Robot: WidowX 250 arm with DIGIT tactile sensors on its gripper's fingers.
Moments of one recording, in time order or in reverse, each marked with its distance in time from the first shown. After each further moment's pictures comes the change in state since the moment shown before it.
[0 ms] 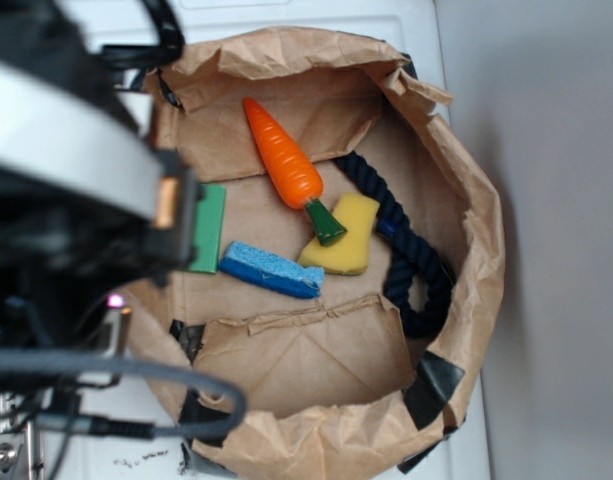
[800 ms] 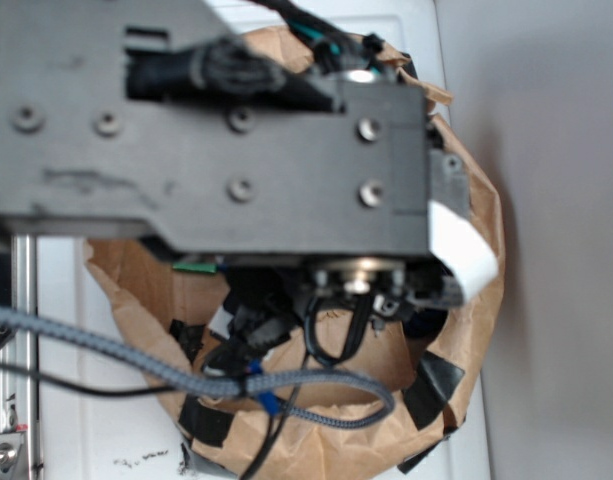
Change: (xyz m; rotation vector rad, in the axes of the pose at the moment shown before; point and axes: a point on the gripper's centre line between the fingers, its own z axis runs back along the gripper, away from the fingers) arm 0.059 0.007 -0.065 0.005 0.087 -0.360
